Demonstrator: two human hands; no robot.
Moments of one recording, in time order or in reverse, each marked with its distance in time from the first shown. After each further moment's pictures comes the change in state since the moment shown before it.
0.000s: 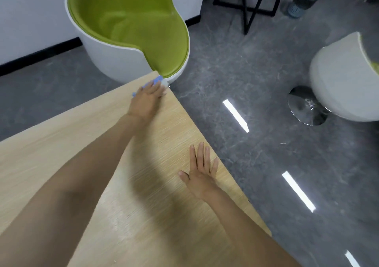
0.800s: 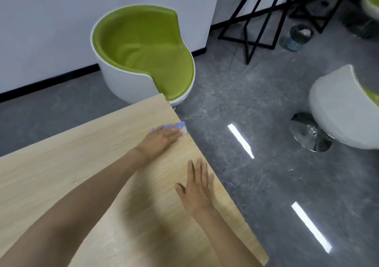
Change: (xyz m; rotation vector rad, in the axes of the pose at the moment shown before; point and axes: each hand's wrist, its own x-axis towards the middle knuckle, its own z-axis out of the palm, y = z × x) left_hand -0.055 0.032 0.001 0.125 -0.172 0.361; right_hand -0.006 -0.008 0.002 -0.050 0.233 0.020
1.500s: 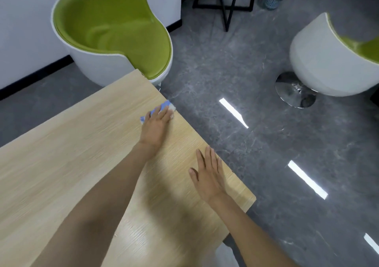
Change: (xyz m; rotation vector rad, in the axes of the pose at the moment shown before) left_hand -0.002 0.085 0.004 0.039 0.127 -0.213; right_hand -0.074 0.058 0.036 0.015 0.122 0.064
